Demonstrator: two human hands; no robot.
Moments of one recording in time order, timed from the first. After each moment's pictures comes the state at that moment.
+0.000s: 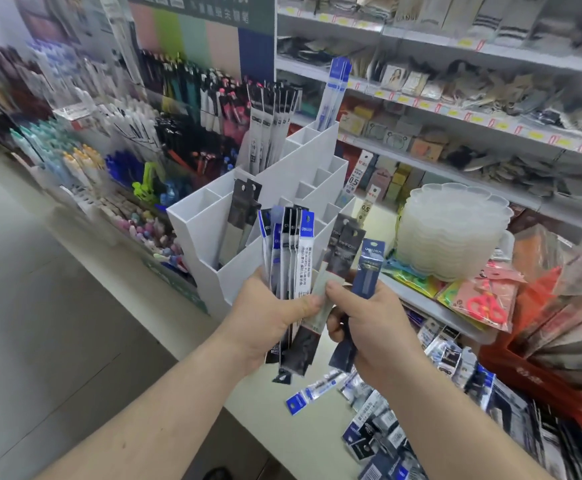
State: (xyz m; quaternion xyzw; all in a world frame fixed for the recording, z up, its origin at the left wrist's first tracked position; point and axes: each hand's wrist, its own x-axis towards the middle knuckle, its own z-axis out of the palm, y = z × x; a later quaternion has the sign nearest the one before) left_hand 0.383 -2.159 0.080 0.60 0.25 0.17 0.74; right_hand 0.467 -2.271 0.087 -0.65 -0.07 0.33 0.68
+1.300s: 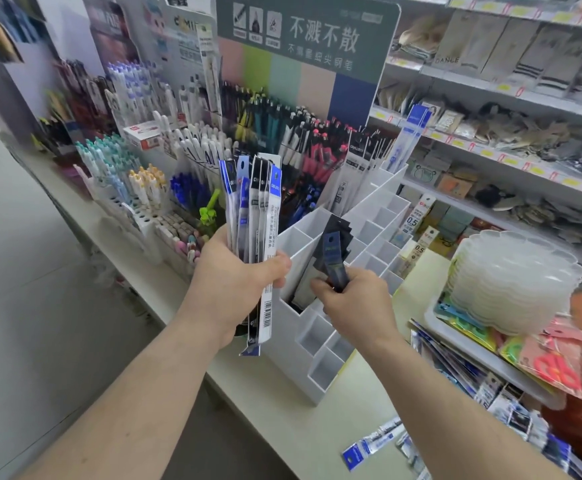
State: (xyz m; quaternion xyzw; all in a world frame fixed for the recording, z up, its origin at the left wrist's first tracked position) left_hand 0.328 -2.021 0.129 0.65 0.31 0.32 0.62; right_hand 0.457 -2.130 0.086 -0.86 -0.27 0.11 0.41
